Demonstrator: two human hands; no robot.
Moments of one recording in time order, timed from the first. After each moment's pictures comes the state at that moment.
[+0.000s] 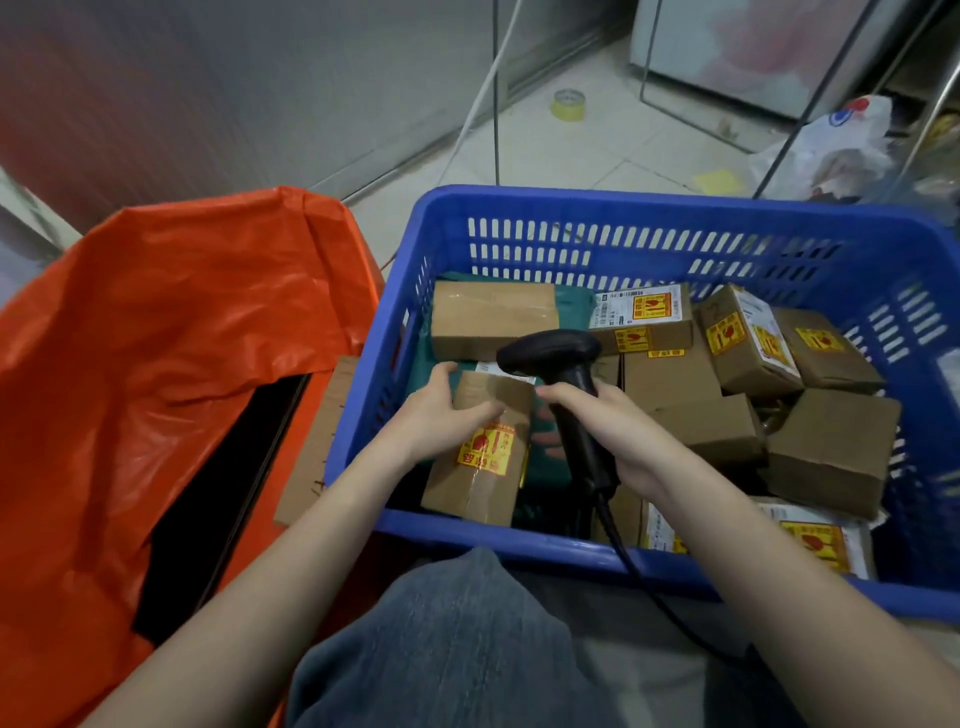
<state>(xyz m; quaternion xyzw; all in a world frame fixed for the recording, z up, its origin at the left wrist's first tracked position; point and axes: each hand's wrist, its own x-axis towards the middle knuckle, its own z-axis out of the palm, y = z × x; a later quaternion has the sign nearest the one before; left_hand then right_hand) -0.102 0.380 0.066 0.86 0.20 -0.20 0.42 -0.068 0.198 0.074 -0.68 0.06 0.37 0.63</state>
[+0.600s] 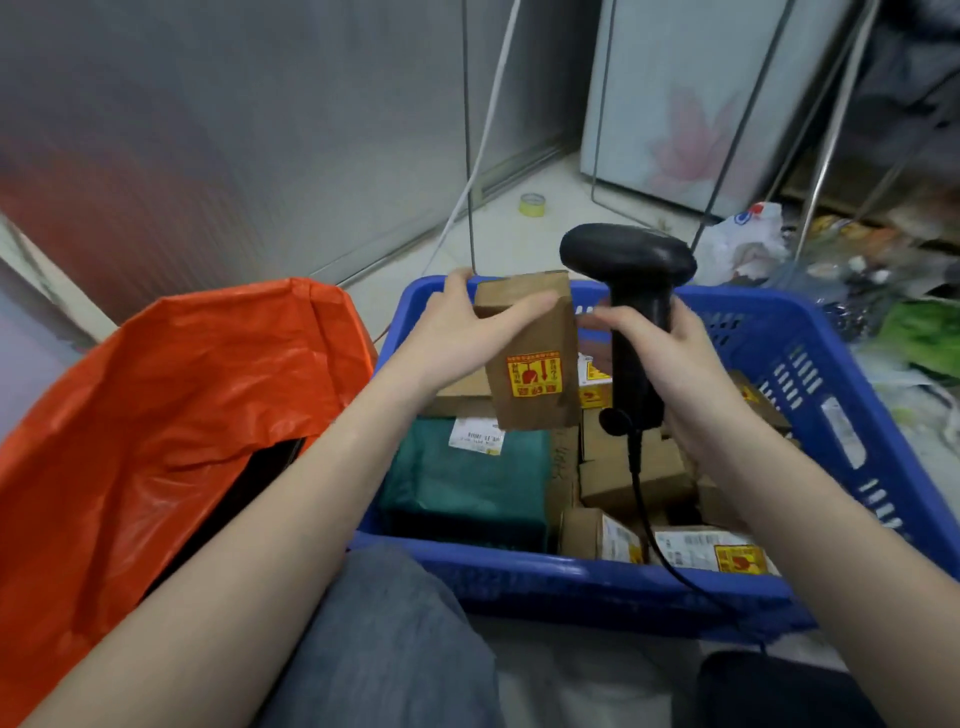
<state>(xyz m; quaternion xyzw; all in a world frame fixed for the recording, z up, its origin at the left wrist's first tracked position) -0.083 0.331 0.222 0.85 0.11 -0.02 0.51 -0.075 0.152 0.214 -0.71 0.00 0.06 0.70</state>
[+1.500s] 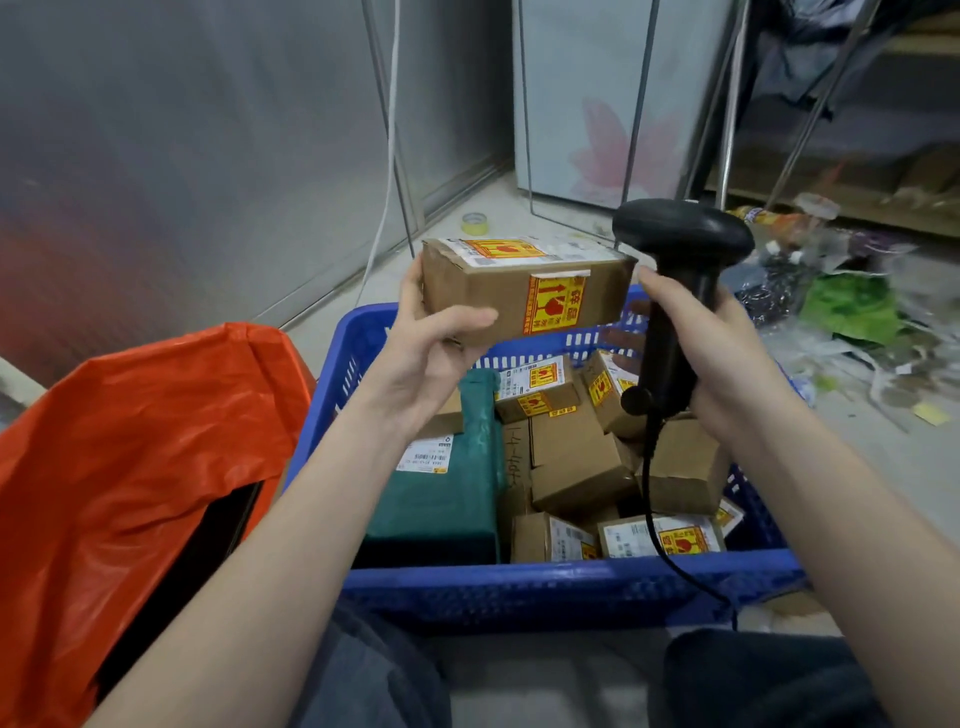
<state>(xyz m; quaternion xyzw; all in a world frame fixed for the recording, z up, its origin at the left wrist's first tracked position) -0.080 0.274 0.227 0.50 0.00 -0.03 0.87 -0.078 0.065 0.238 -0.65 0.07 0.00 0.76</state>
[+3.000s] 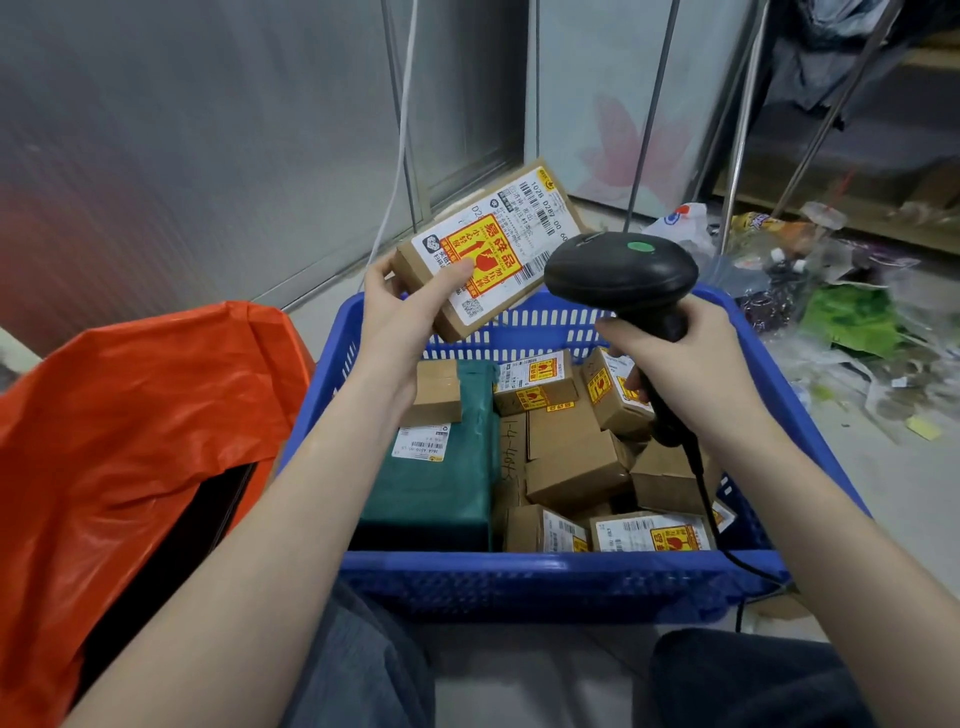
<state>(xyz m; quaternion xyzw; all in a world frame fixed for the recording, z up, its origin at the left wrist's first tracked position) -0.069 0.284 0.222 0.63 0.16 0.12 0.75 -0.093 0.073 0.232 -0.82 -0.04 -0.07 0.57</state>
